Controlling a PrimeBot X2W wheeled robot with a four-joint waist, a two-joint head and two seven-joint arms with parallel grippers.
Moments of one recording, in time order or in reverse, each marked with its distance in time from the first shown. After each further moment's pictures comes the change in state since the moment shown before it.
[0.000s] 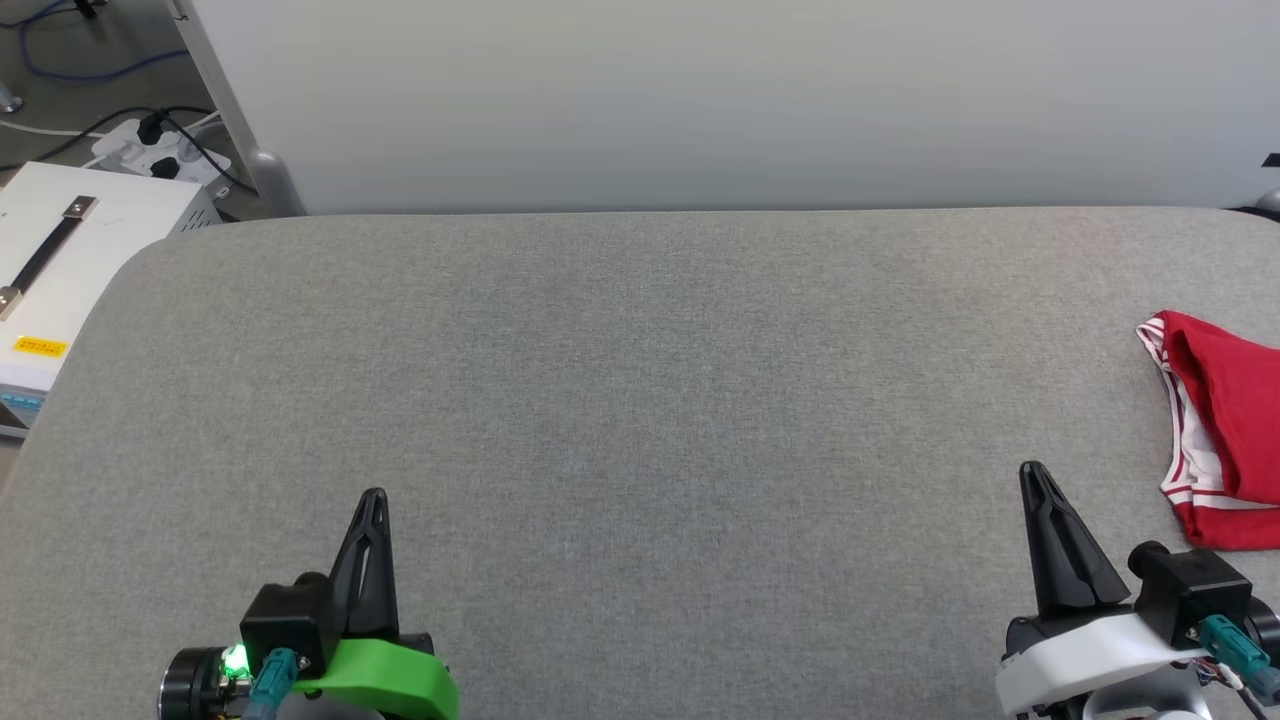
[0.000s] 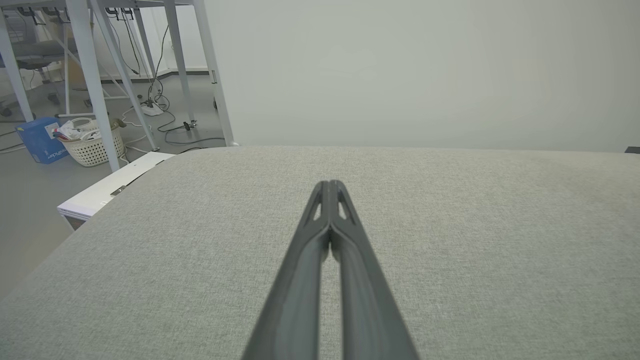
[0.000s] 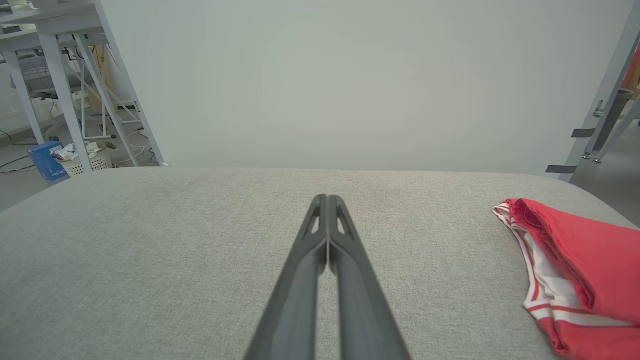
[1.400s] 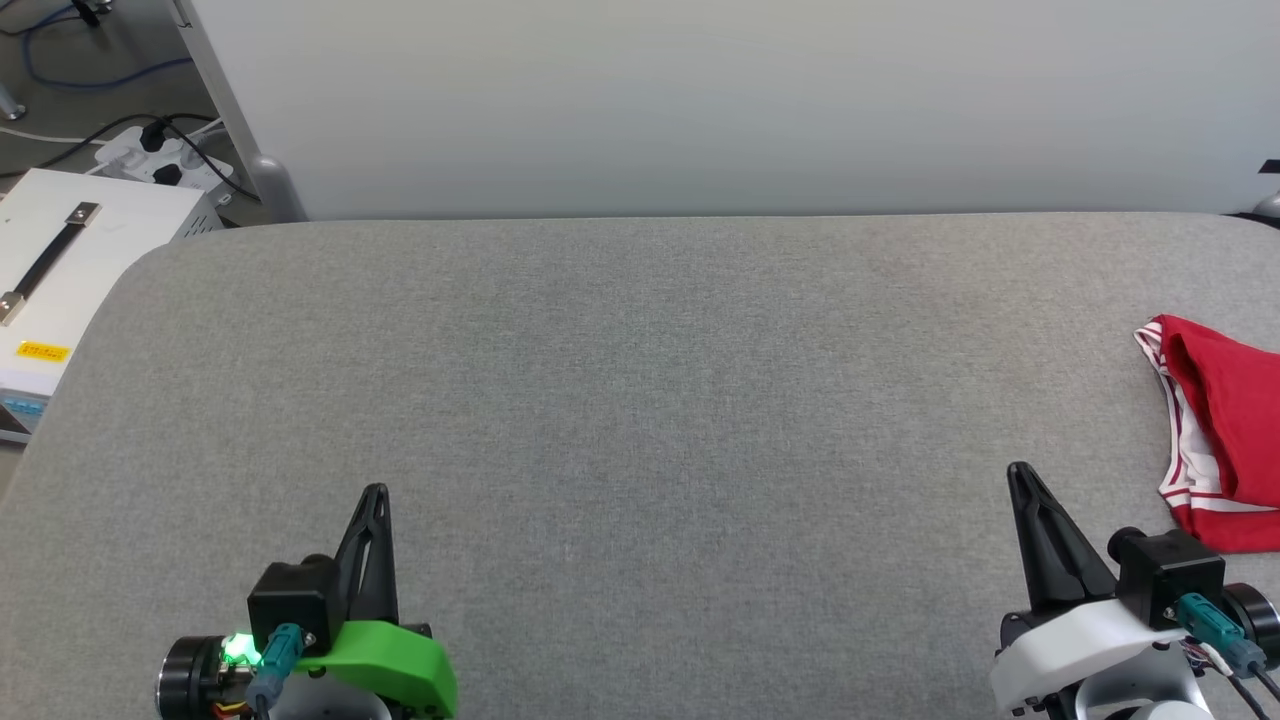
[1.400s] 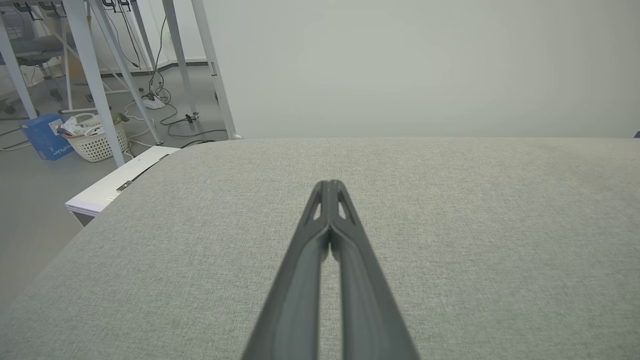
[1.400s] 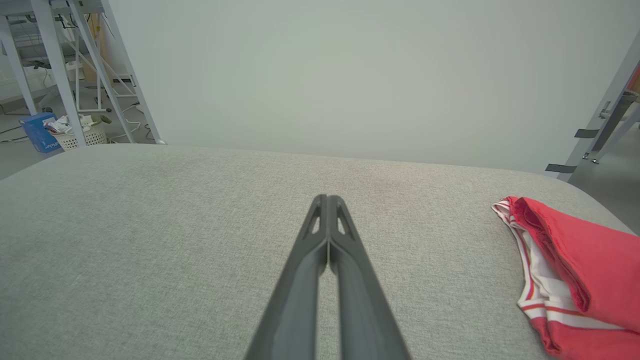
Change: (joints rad) left arm -0.013 -0.003 0.007 -0.016 0.030 0.001 0.085; right arm -0.016 0.002 -0.001 0.001 -0.052 0.000 0.076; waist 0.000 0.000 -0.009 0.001
